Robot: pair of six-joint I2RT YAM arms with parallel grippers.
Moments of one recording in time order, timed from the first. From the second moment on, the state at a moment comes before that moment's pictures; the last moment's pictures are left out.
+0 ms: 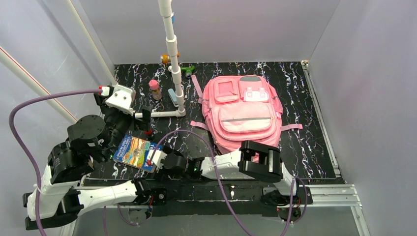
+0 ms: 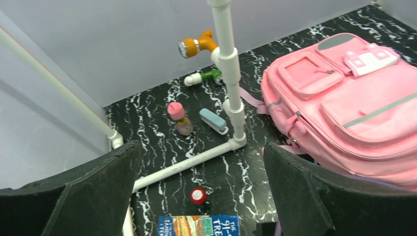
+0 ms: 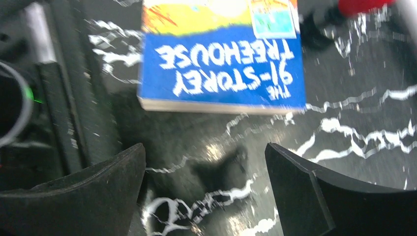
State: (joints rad) left arm -1.08 0.76 1.50 -0.89 -0.80 0.14; right arm 1.46 2.06 1.25 0.28 0.27 -0.06
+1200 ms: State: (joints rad) left arm -1.08 0.88 1.48 -0.89 -0.78 0.20; right arm 1.42 2.20 1.22 0.72 0.08 -0.42
